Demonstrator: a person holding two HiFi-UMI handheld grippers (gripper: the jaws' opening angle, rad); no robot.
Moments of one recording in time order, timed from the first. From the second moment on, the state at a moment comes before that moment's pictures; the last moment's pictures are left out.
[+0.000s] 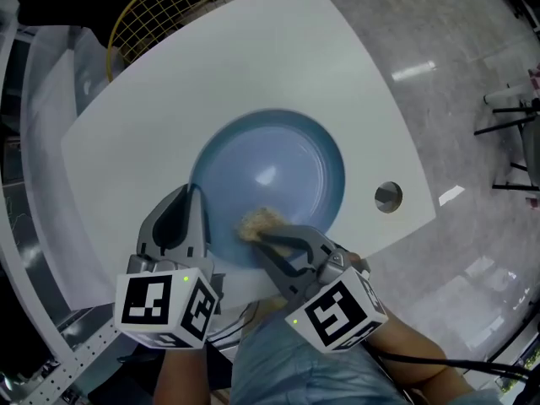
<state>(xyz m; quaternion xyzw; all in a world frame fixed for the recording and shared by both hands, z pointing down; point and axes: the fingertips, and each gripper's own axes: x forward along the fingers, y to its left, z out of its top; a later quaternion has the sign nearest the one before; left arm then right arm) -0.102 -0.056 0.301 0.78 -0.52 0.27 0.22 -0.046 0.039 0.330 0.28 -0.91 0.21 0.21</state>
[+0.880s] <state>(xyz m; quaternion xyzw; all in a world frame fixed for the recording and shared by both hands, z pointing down) -0.102 -0.042 0.291 0.78 -0.51 0.29 0.19 0.042 0.011 0.353 0.44 -0.82 0.27 0.24</state>
